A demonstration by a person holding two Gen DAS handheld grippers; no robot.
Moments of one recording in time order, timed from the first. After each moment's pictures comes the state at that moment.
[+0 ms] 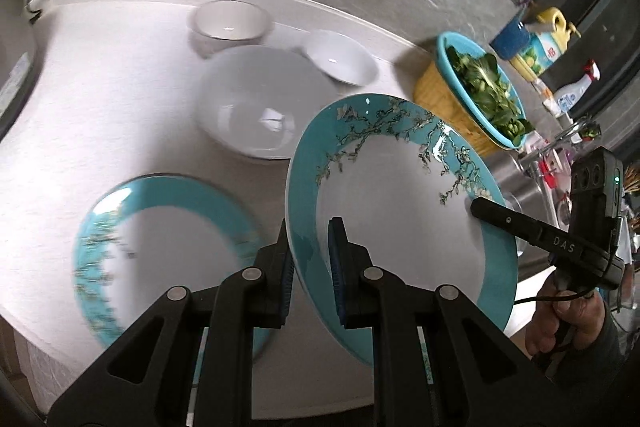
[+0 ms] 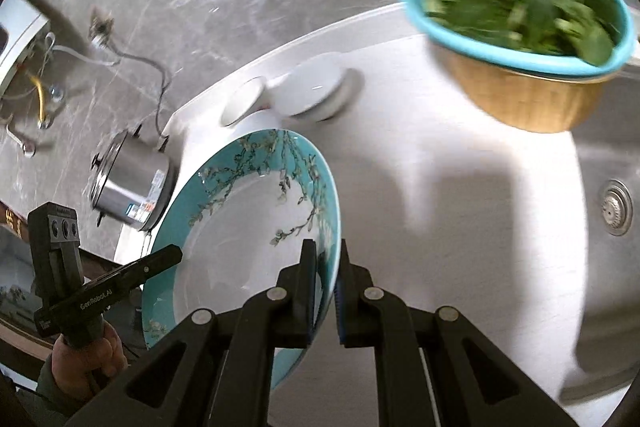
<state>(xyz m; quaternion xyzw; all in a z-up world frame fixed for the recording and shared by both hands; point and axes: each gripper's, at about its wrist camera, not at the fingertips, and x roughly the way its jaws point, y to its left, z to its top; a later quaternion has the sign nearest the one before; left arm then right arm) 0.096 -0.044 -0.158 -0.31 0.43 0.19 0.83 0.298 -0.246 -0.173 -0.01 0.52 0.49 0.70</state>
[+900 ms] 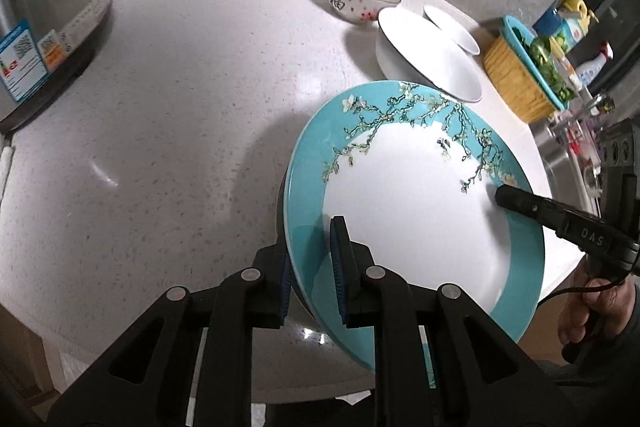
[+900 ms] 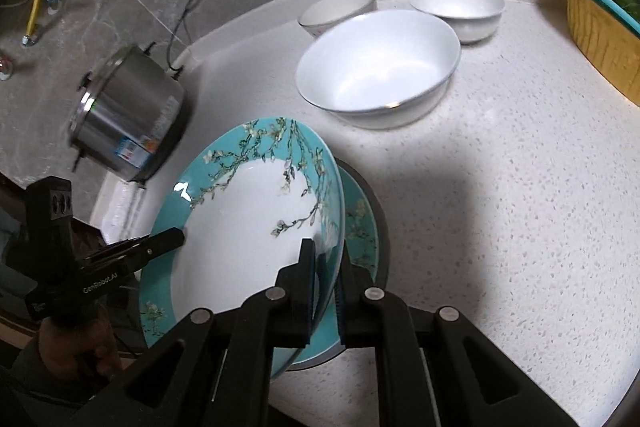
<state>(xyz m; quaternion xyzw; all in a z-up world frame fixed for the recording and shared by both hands) -0.077 0.091 -0.239 -0.28 0.47 0.19 0.82 0.155 -0.123 -0.224 -0.09 0.52 0.47 0.70</state>
